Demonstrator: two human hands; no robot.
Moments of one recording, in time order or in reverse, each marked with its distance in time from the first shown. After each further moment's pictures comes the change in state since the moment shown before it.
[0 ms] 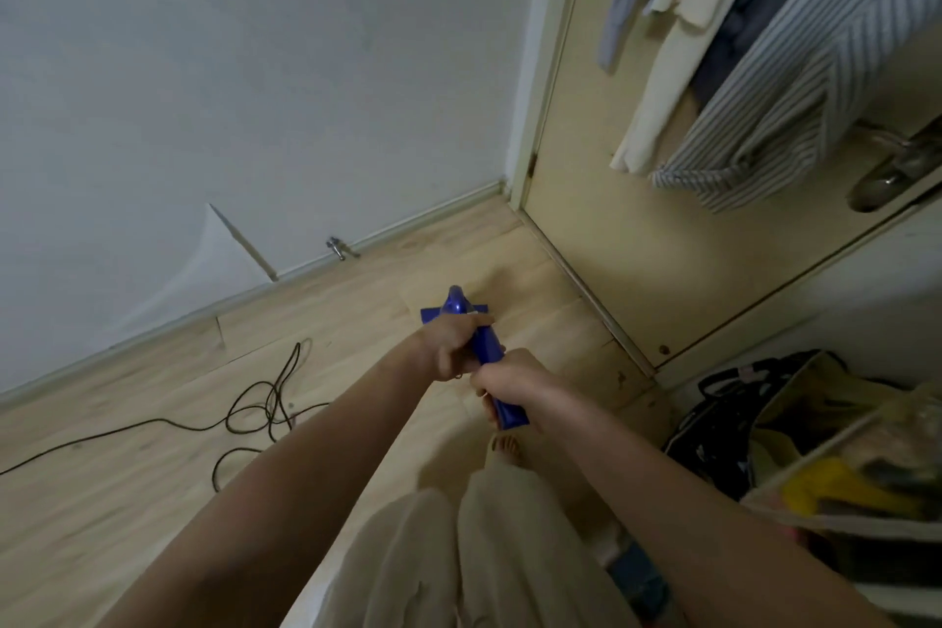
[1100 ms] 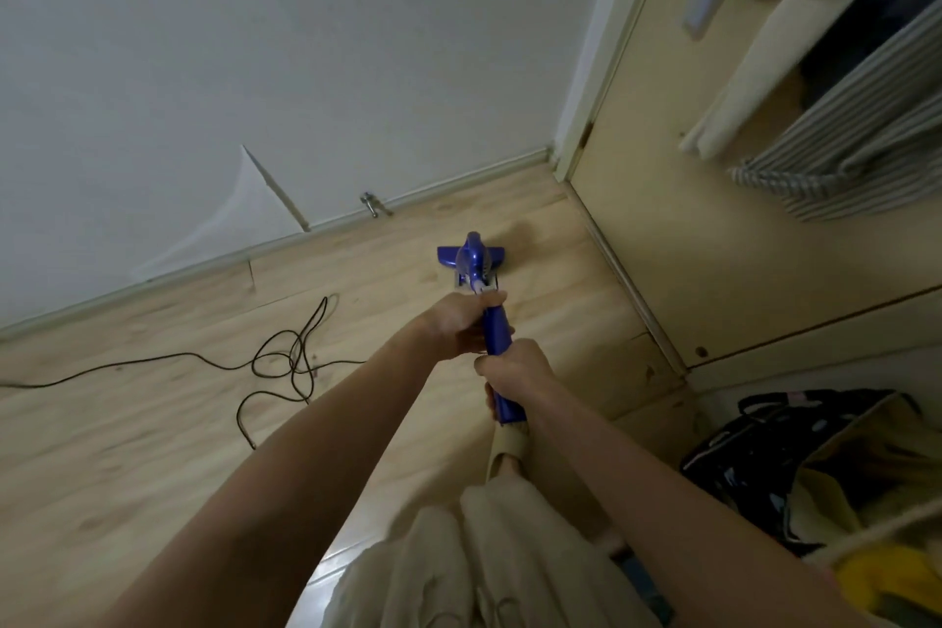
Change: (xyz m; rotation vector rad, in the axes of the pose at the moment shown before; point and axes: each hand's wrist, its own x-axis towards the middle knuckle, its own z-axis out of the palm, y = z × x) left_hand 0.028 0.025 -0.032 -0.028 0.039 0.056; right_hand 0.060 -0.020 0.017 0.014 0.003 -0.004
